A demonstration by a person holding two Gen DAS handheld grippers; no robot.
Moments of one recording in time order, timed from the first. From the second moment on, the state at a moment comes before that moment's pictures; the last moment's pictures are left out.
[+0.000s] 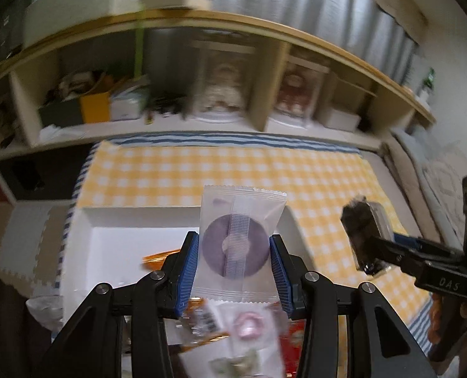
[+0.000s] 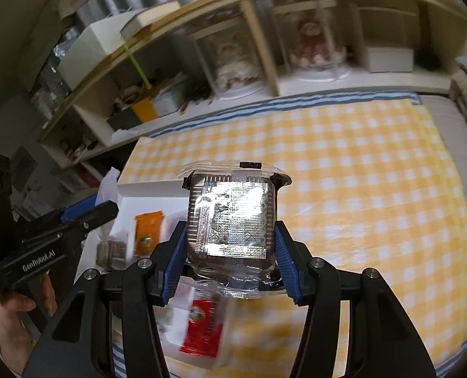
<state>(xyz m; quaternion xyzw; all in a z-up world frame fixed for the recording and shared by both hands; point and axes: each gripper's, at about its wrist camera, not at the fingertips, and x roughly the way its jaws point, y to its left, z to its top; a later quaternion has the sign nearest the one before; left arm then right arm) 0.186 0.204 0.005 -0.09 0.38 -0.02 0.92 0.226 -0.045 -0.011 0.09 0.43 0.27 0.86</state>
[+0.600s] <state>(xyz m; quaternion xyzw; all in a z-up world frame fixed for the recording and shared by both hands) 0.234 0.286 -0.061 -0.09 0.43 0.07 0.89 0.271 0.044 -0.075 0.07 0.50 0.26 0.82</state>
